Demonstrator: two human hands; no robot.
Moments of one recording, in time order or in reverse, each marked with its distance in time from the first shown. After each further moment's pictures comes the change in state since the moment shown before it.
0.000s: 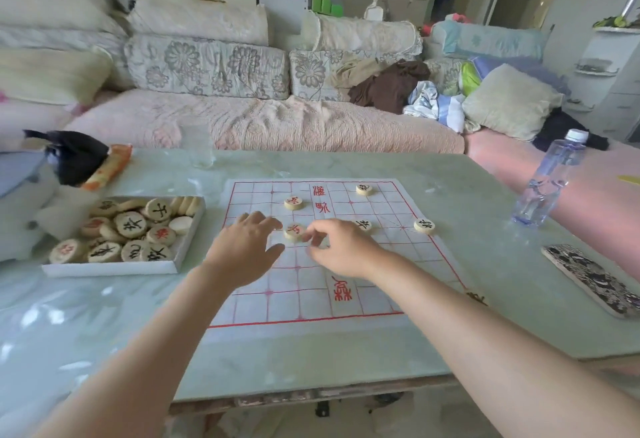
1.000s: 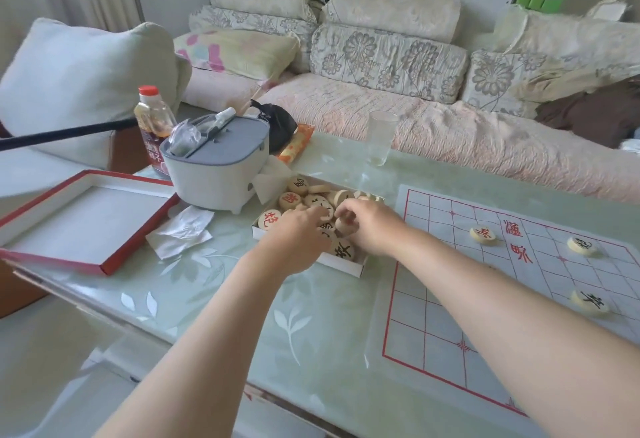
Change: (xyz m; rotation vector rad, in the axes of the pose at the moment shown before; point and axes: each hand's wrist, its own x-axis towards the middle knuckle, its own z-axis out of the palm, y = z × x) left_hand -0.067 -0.197 -0.054 -0.160 -0.003 -0.493; right_hand 0.189 -0.170 0.154 -0.221 -0.198 -0.306
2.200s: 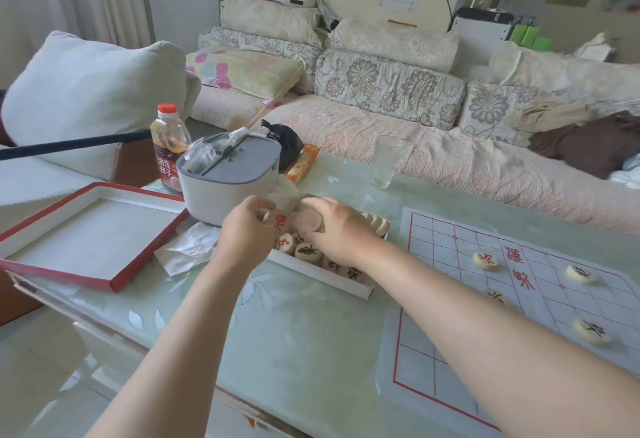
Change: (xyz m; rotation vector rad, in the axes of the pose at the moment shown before) left_hand -0.010 -0.053 -0.052 -0.462 0.394 -0.338; right_hand 0.015 -0.080 -0.004 0.055 0.115 -0.166
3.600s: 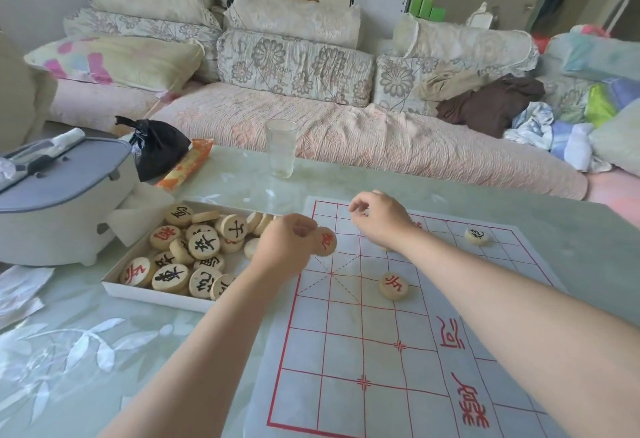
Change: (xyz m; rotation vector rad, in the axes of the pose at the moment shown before) left_hand -0.032 0.111 0.205 -0.185 -0.443 0.049; right_hand -0.067 0.251 -0.079 0.017 0.213 0.456
